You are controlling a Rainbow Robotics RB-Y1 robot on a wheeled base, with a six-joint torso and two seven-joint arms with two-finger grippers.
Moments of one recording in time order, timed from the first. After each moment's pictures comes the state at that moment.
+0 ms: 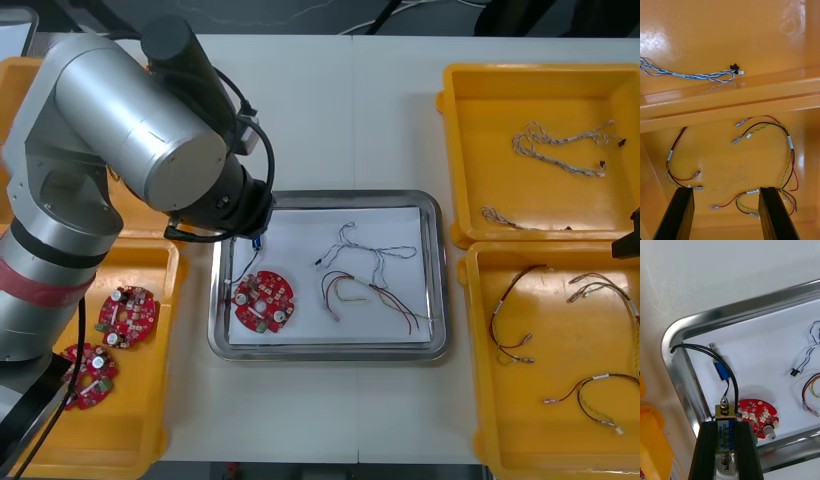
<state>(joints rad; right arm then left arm) -0.26 -0.80 -0.30 -2.05 -0.89 1.92 1.17 -0.68 0.42 -0.35 -2.00 0.51 1.91 -1.04</state>
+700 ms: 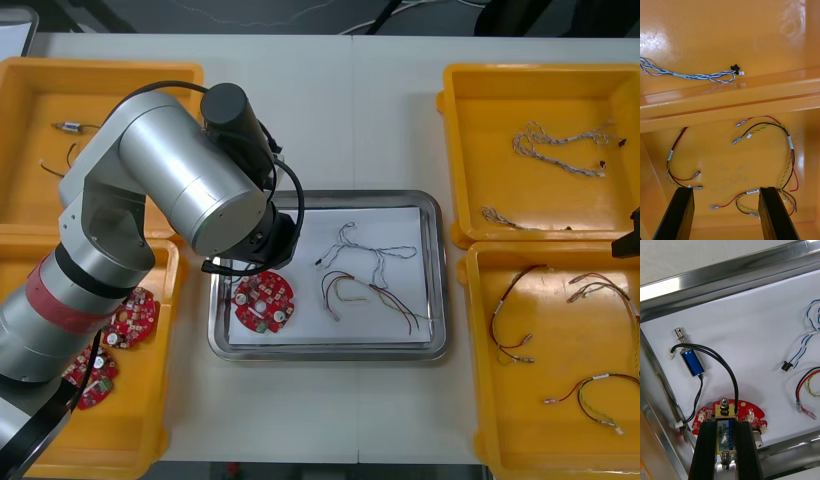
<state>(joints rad) -0.26 -0.80 -0.30 -2.05 -0.89 1.92 1.17 -0.64 0.41 -0.48 -1.95 0.48 1.81 -0.96</state>
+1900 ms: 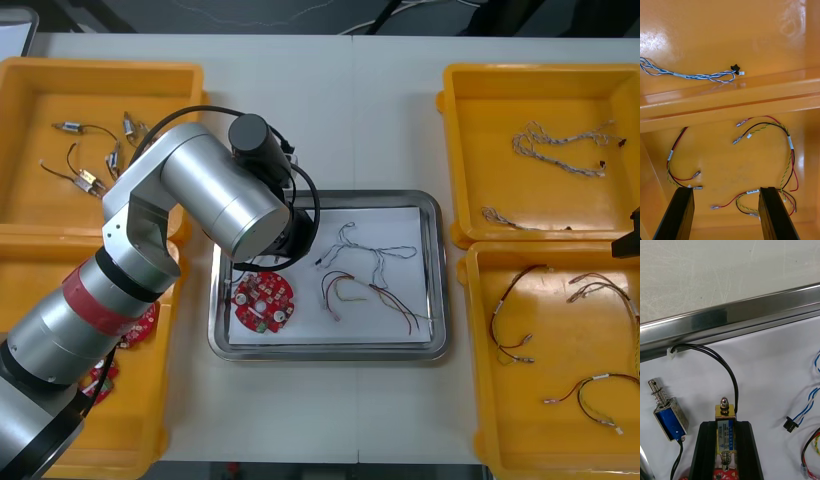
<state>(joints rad) -0.26 -0.81 -0.30 -2.05 -0.89 1.92 1.17 -0.64 0.37 -0.54 -1.76 0.38 1.56 -0.96</state>
